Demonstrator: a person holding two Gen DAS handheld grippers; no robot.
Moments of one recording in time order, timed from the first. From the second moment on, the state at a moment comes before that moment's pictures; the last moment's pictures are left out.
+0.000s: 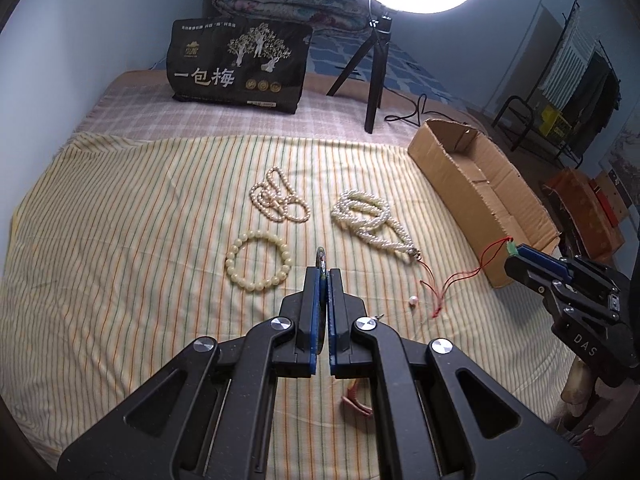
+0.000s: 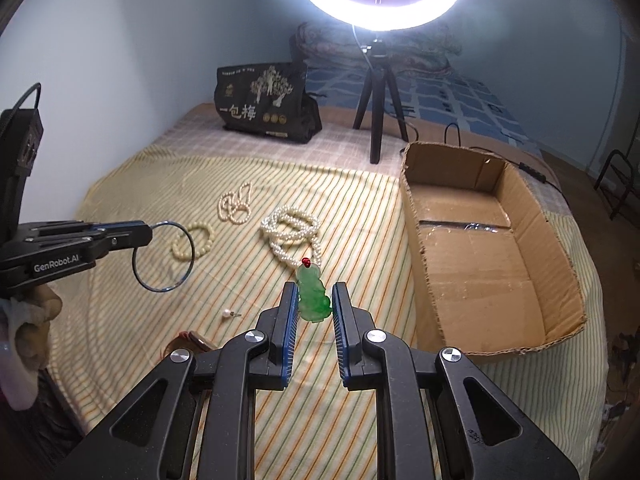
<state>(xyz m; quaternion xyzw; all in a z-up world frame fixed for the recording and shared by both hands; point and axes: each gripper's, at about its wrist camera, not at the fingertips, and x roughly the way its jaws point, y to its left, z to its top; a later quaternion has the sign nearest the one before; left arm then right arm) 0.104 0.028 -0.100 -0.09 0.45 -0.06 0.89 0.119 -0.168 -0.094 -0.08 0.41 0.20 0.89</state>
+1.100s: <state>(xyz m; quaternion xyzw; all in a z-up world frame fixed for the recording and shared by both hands) 0.139 -0.082 -0.033 -0.07 0.40 -0.15 0.90 0.141 -0.269 -0.025 -0.02 0.34 0.11 0.93</state>
